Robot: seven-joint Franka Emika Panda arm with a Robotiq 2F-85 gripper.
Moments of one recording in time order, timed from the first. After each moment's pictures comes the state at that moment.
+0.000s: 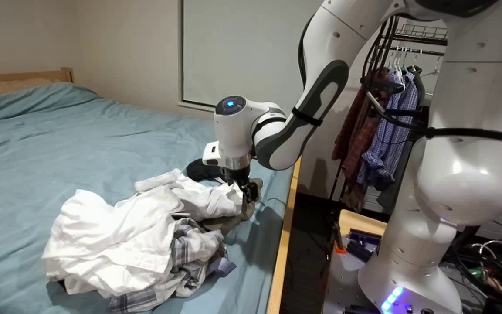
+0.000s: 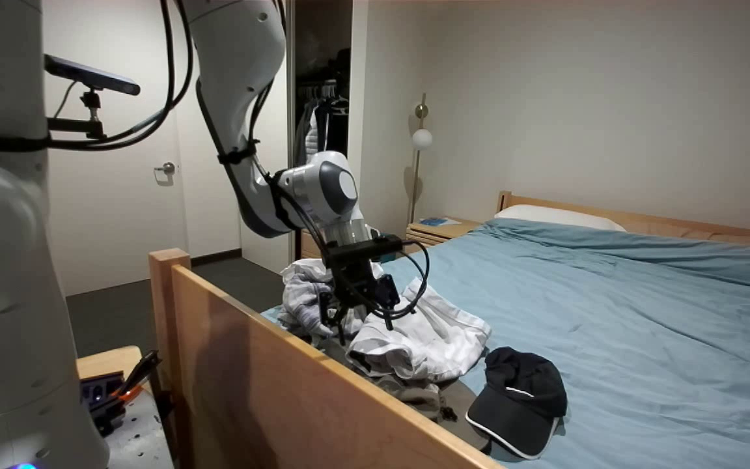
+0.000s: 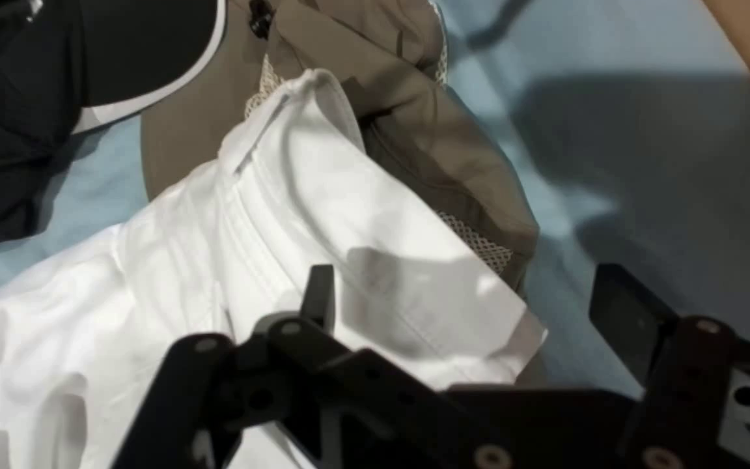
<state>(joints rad) -0.01 0.12 -0.02 -2.53 -0.80 2.57 -0.51</state>
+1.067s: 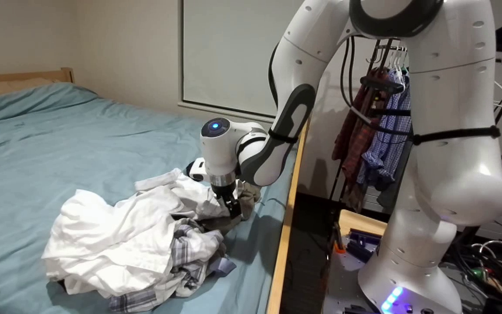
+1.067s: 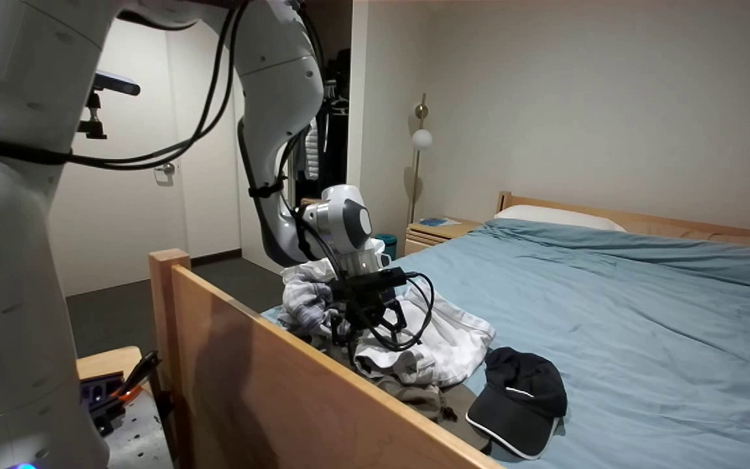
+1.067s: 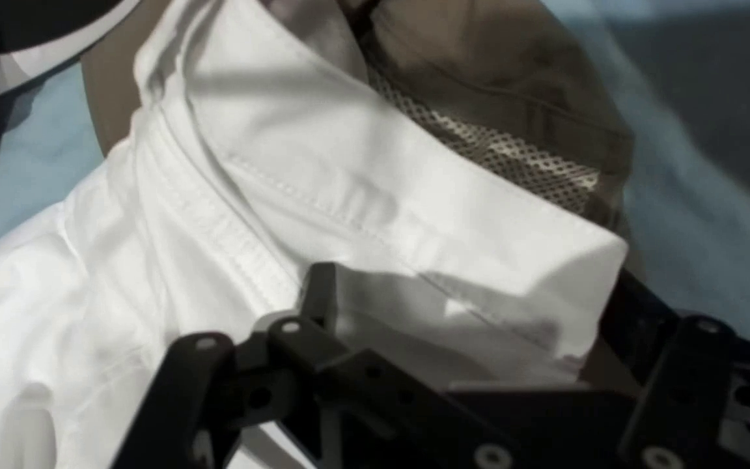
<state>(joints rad) 0.01 0.36 -0.05 -2.38 -0.85 2.67 -0.30</state>
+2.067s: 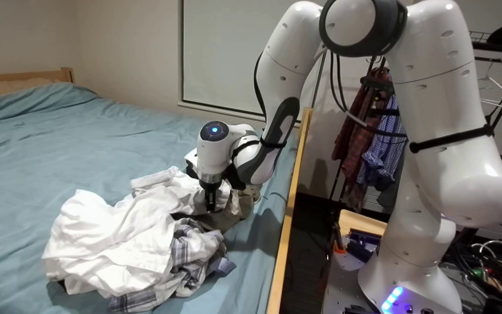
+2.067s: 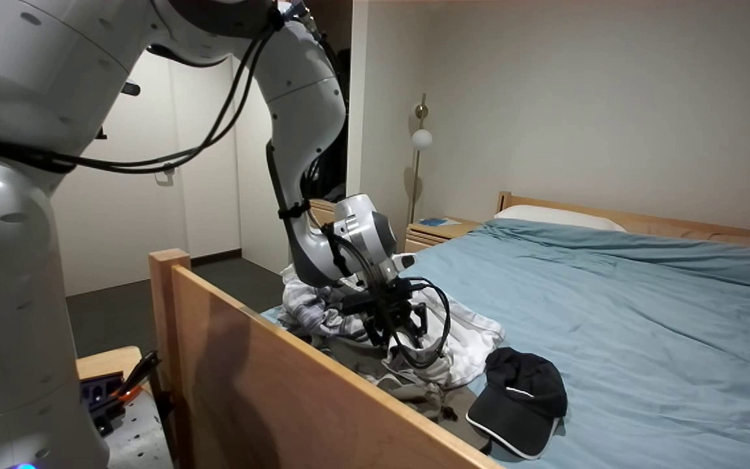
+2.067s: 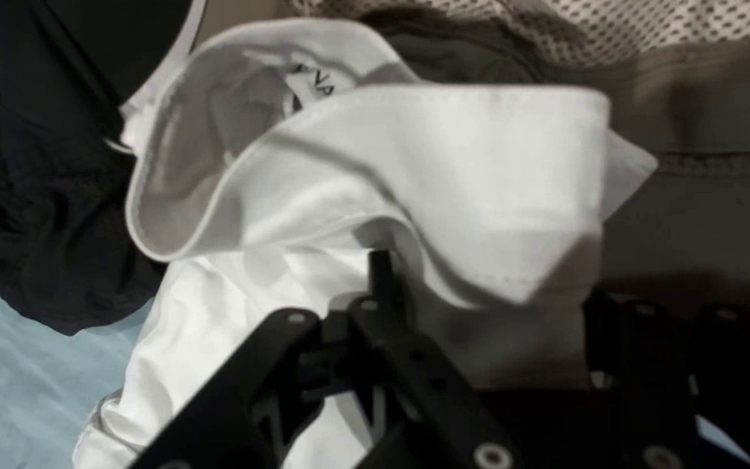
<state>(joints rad) 0.14 0.50 -0.25 -2.23 -1.05 2.88 0.30</state>
